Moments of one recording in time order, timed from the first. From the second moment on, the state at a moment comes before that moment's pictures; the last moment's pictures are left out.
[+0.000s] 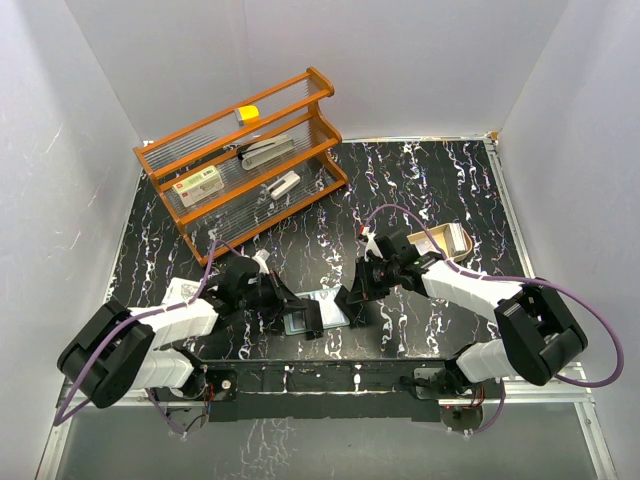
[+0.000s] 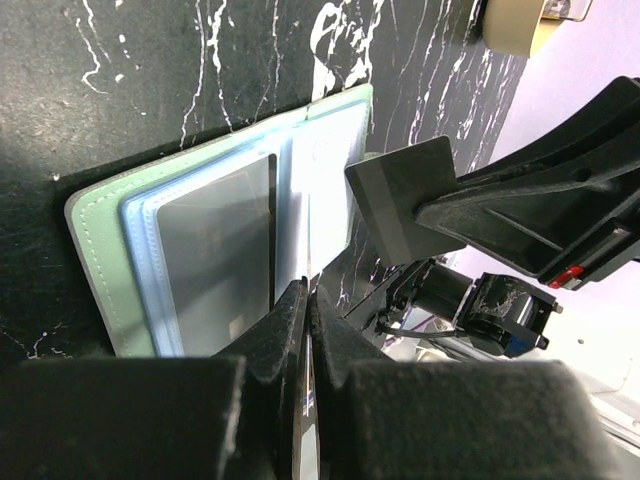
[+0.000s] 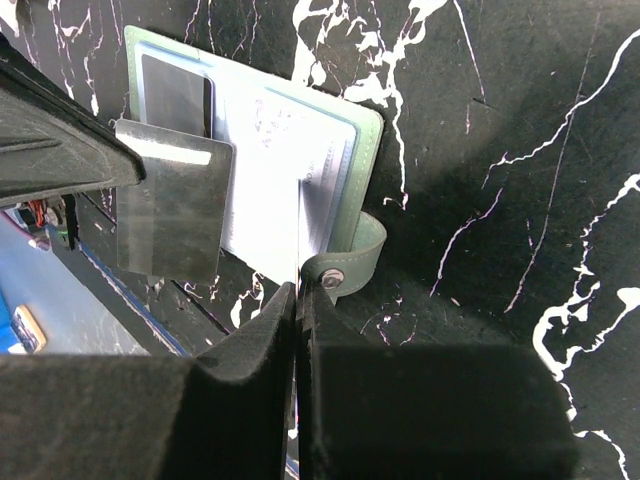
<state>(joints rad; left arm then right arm) -0.64 1.25 0.31 0.27 0.38 -1.16 0.57 1.37 0.67 -0.24 -0.46 0.48</state>
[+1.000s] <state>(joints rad) -0.64 1.36 0.32 0.29 0.37 -1.14 0.57 1.37 0.65 -0.24 -0.47 0.48</state>
